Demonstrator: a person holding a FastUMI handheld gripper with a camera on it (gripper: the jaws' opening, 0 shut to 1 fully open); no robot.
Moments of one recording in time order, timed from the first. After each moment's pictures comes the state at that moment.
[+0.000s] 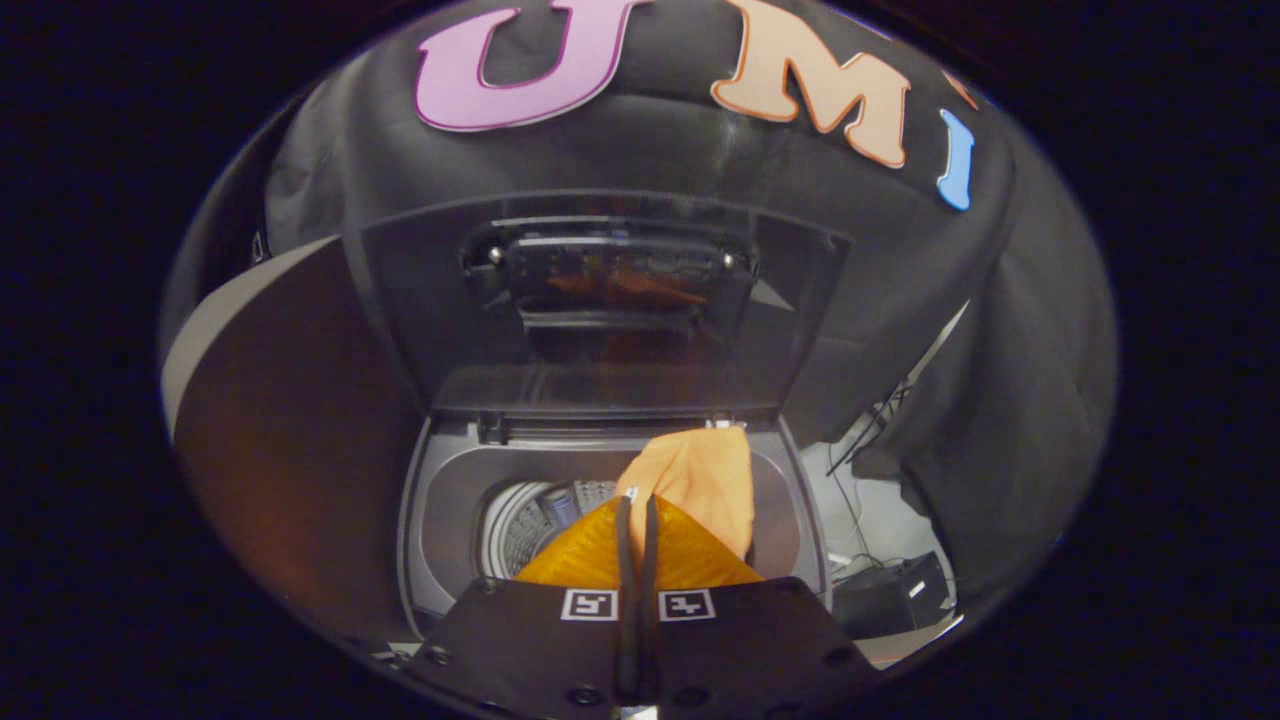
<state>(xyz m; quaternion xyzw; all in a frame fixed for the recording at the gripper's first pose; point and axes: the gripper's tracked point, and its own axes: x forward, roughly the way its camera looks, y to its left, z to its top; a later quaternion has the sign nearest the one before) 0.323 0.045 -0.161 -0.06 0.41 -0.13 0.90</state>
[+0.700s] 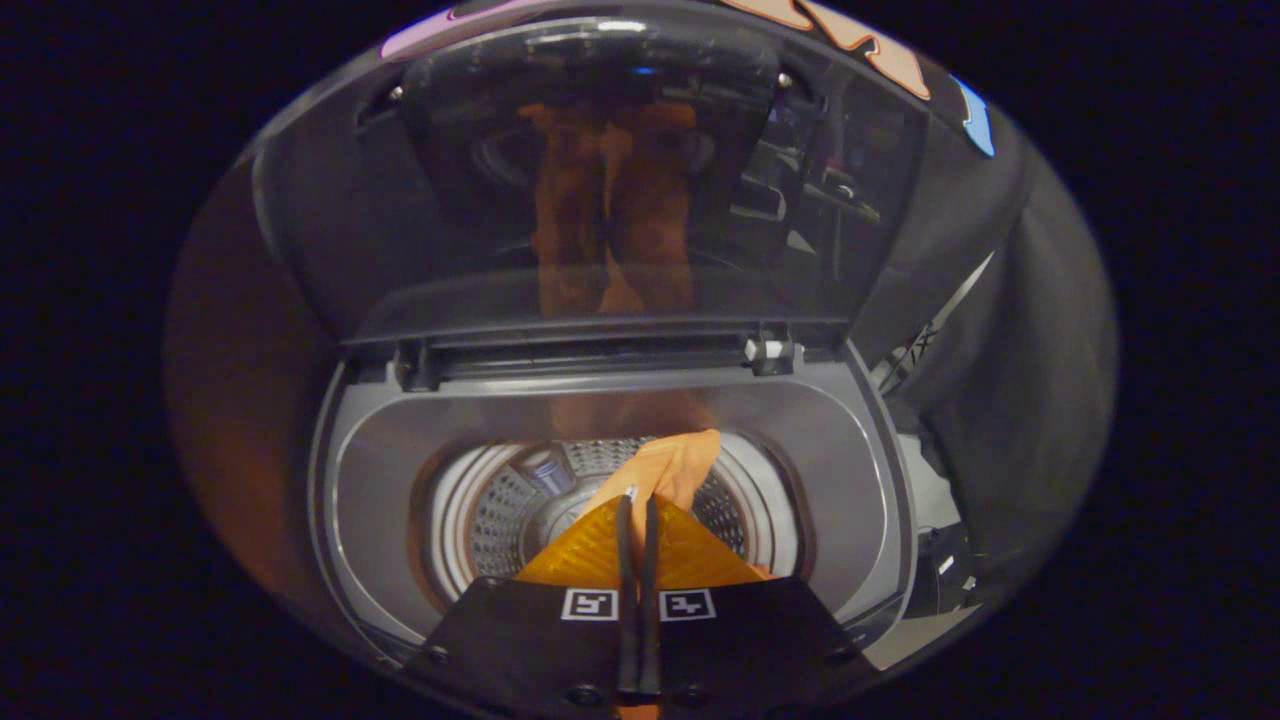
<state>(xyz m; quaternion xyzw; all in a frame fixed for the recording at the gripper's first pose) 0.335 0.029 -0.271 -0.03 0.49 -0.14 0.86</state>
